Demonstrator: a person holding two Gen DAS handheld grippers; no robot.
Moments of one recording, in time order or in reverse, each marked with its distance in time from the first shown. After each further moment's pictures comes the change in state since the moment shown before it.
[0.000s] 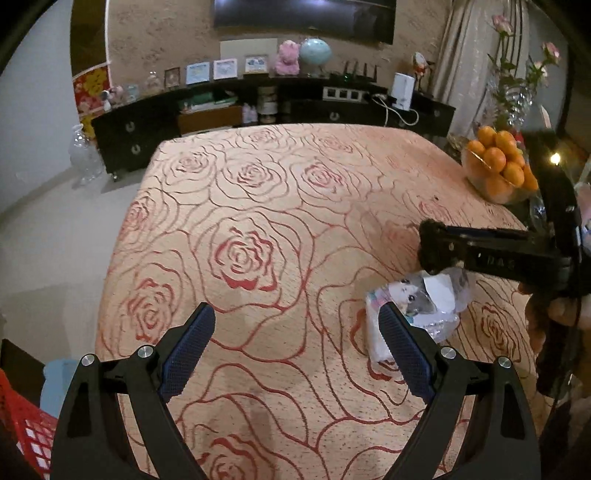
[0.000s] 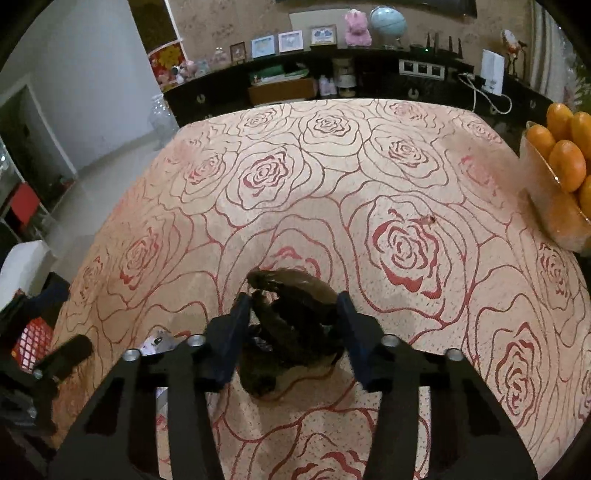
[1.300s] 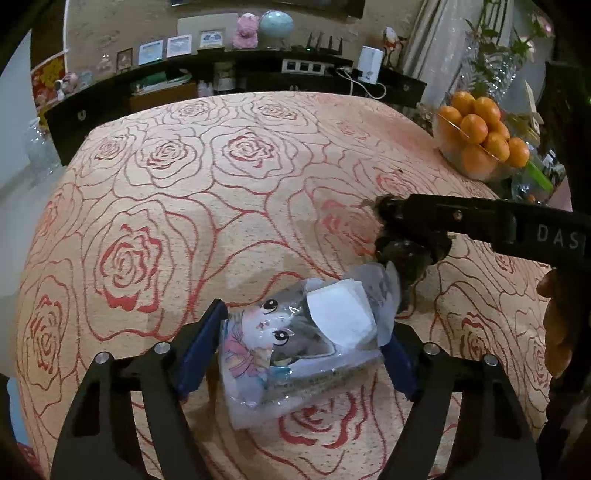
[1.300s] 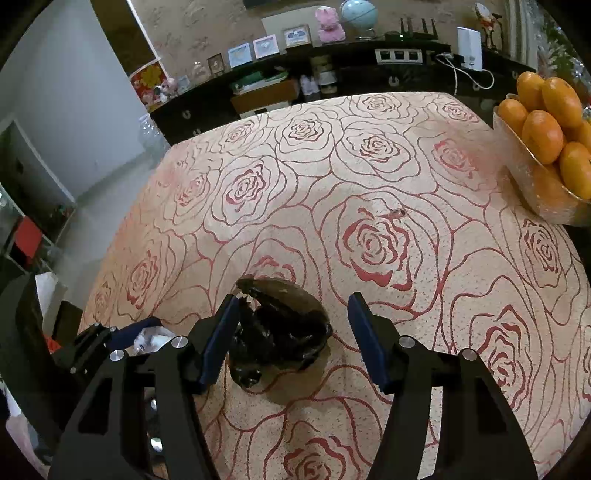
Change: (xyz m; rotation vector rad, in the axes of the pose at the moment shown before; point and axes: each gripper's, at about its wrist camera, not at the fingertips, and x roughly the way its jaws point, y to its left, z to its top) left arm 0.061 -0.050 0.013 0.034 0.092 -0.132; right arm -0.016 -0.025 0.006 0.115 0.000 0.021
